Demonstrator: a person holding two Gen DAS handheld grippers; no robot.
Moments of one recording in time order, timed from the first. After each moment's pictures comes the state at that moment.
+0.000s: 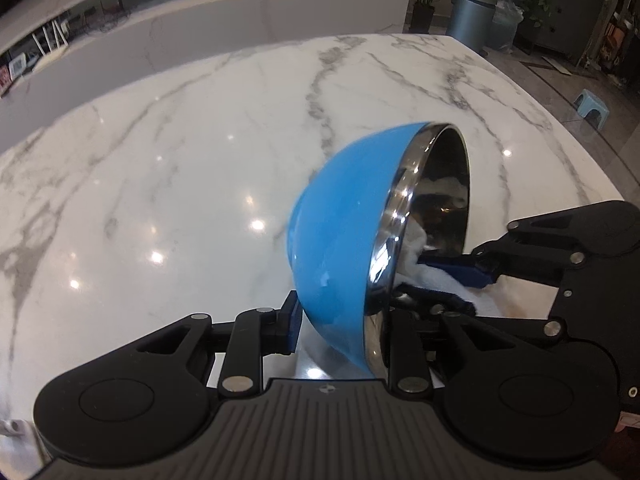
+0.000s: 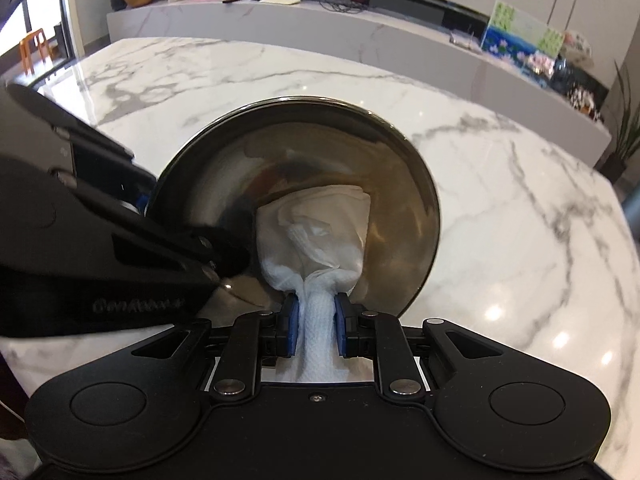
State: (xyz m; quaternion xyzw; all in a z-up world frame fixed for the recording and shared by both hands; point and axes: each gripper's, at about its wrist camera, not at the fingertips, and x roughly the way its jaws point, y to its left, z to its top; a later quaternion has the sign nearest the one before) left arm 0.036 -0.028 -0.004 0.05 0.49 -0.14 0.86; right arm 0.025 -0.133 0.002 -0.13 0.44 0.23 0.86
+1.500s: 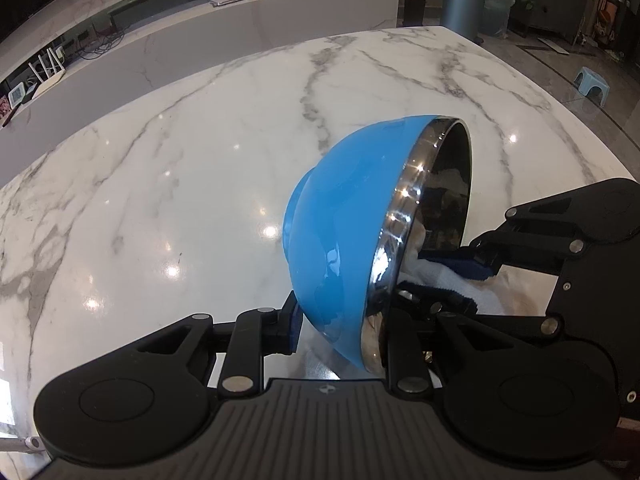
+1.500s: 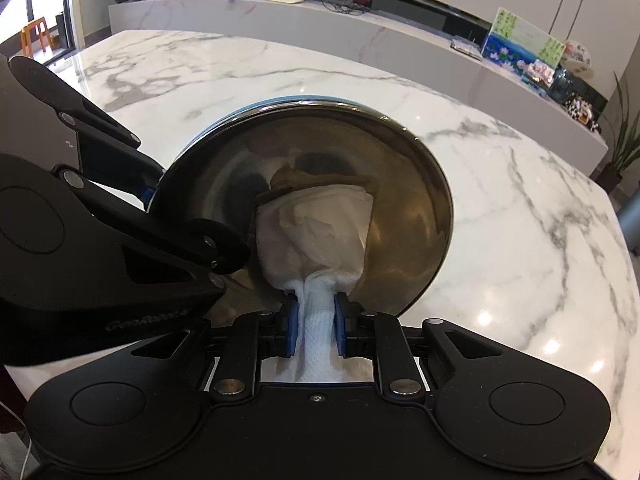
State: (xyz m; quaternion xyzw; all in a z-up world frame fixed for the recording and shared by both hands) left arm 0.029 -0.038 -0.004 0.09 0.48 -0.14 0.86; right arm 0.028 -0.128 -0.015 -0.16 0.43 0.22 0.86
